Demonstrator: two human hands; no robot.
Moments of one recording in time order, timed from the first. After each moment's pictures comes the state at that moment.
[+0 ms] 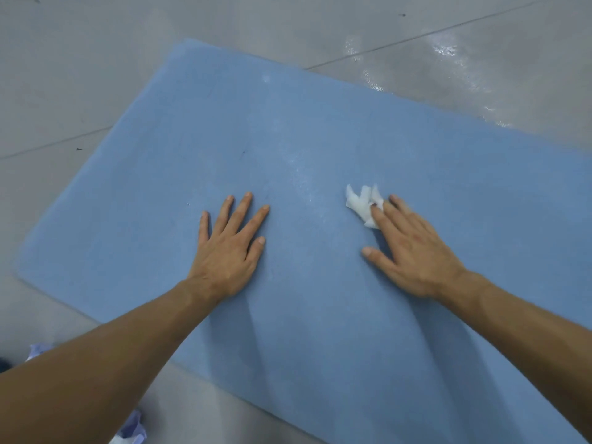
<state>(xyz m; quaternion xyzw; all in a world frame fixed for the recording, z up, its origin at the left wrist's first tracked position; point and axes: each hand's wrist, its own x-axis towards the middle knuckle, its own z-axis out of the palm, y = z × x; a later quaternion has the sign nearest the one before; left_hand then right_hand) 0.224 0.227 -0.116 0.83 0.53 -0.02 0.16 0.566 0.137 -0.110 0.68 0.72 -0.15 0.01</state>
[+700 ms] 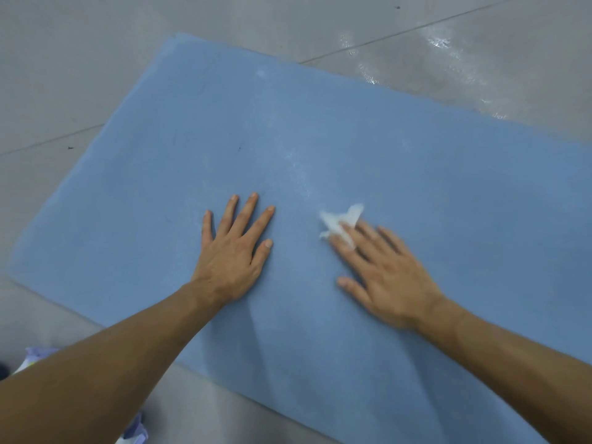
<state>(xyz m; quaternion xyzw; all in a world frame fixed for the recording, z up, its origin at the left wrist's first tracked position) 0.230 0.219 -0.121 0.85 0.51 -0.02 0.13 0.517 0.103 -0.115 0.61 0.79 -0.05 0.00</state>
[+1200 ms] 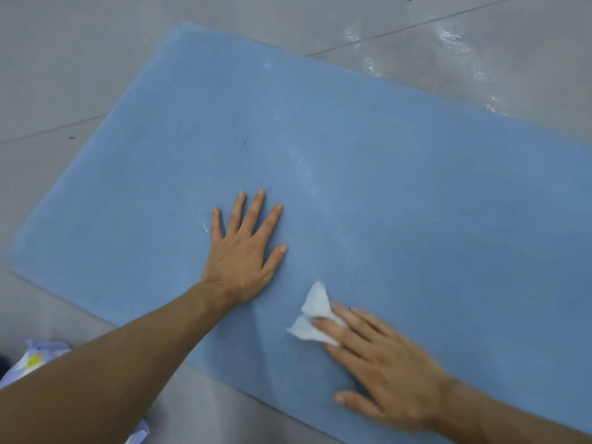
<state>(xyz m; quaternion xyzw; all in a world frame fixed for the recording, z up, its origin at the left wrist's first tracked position) 0.236 0.211 -0.123 0.86 0.50 -0.02 0.11 0.481 0.013 -0.106 0.44 0.89 -0.10 0.01</state>
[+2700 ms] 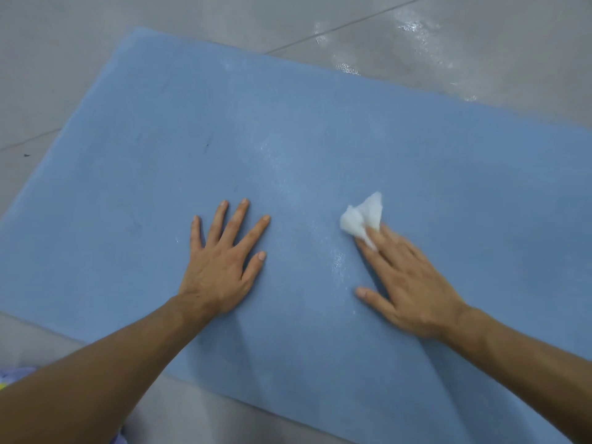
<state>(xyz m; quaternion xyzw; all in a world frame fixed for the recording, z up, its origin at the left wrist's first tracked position) 0.244 0.199 -0.127 0.89 0.45 -0.03 0.08 0.562 0.052 -0.105 0.64 0.75 -0.14 0.00</state>
